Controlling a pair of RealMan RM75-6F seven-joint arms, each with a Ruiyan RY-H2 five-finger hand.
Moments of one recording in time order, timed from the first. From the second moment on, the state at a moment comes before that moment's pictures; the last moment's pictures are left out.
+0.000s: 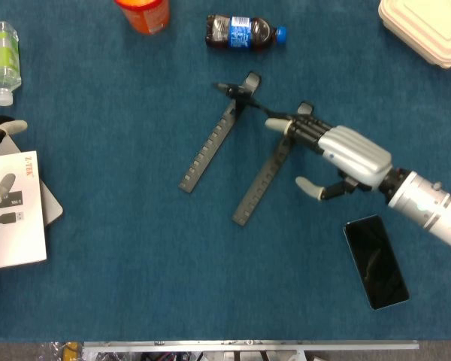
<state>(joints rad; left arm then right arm) -0.32 -0.96 0.02 -1.62 1.55 1.21 -0.16 0.75 -1.33 0.00 -1.57 -1.69 0.96 0.65</state>
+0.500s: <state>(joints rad) -0.31 -0.95 0.02 -1.62 1.56 1.22 -0.18 0.75 -1.28 -0.04 -1.65 -1.74 1.03 0.62</state>
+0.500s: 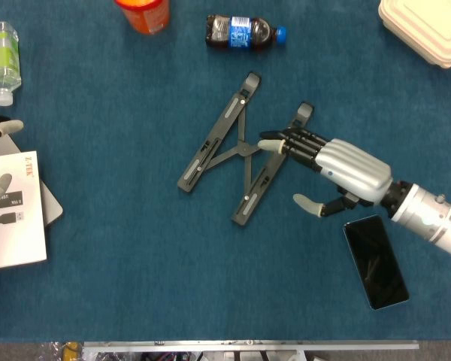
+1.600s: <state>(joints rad) -0.59 -1.16 -0.02 -1.55 1.60 0.91 -0.39 0.65 -1.31 -0.02 -1.56 -1.65 1.07 -0.04</state>
